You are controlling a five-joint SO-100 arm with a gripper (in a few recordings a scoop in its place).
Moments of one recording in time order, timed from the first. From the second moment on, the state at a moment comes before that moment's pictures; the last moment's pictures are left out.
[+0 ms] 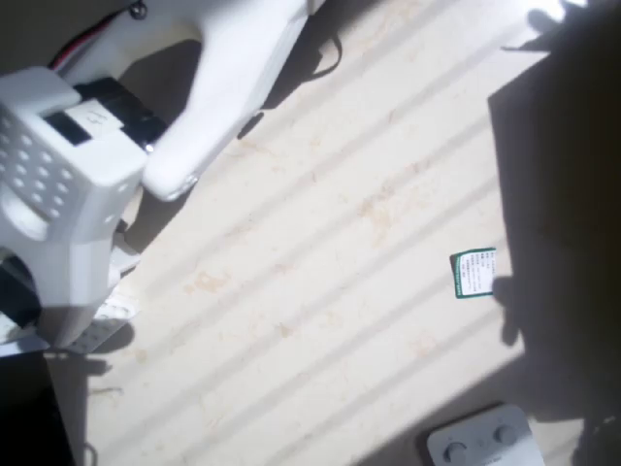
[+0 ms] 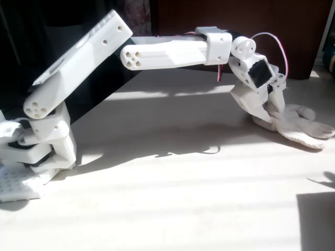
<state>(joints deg) -33.0 36.3 34.6 54.3 -4.9</state>
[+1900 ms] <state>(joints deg) 20.1 44.3 36.7 84.8 -11.2</state>
